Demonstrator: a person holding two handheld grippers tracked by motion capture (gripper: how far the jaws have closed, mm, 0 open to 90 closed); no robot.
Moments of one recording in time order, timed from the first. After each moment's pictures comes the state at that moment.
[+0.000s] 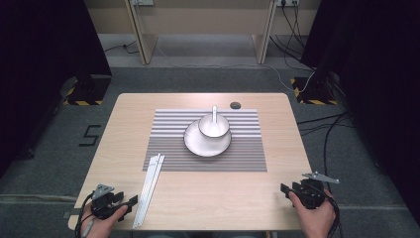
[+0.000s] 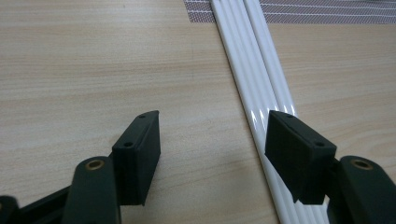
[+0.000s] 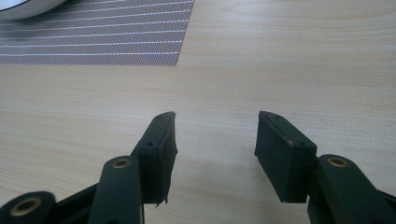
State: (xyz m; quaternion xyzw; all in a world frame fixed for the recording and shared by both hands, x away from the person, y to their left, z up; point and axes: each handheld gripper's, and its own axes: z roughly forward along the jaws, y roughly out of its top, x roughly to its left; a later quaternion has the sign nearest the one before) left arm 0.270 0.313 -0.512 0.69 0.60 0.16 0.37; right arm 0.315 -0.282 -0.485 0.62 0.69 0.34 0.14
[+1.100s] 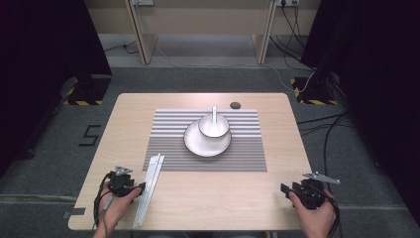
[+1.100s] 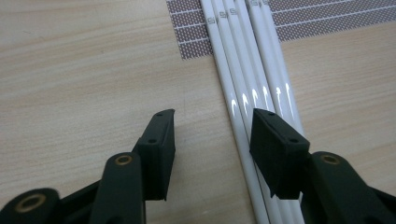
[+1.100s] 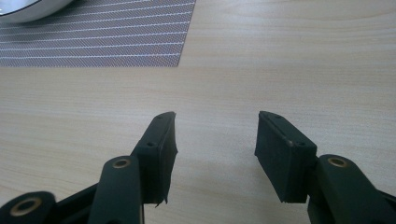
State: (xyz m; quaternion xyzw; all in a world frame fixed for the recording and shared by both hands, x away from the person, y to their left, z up) left arm 0.328 0.280 -0.499 0.74 0.59 0.17 0.27; right arm 0.314 -0.283 -0.483 0.62 0.69 0.35 0.14
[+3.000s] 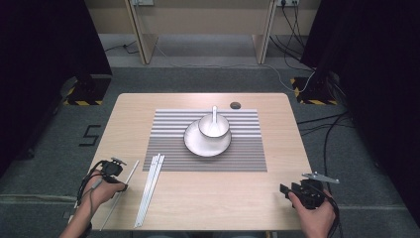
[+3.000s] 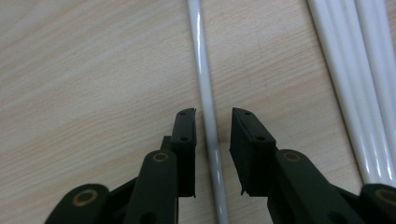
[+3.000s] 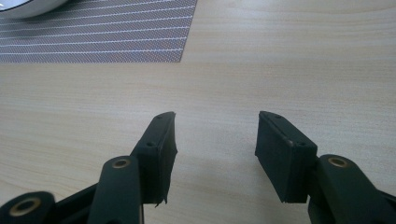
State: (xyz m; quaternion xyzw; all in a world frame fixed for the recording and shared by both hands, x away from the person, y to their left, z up) left arm 0.362 0.314 -0.475 0.83 0.55 0.07 0.10; right arm 0.315 -0.283 -0.486 0.61 0.70 0.35 0.13
